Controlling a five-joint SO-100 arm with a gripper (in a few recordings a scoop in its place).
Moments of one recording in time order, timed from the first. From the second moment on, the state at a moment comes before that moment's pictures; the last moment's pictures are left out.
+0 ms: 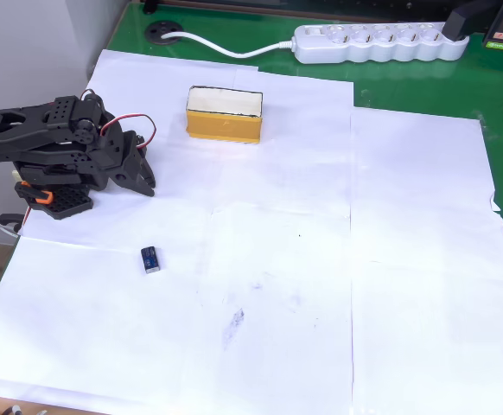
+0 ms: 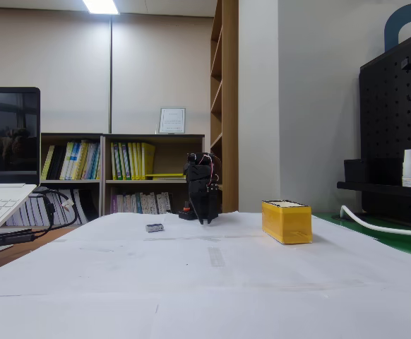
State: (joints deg) arm -0.9 -9.8 4.7 81.0 -87.8
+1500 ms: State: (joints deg) arm -1.0 -9.2 4.7 80.7 -87.7
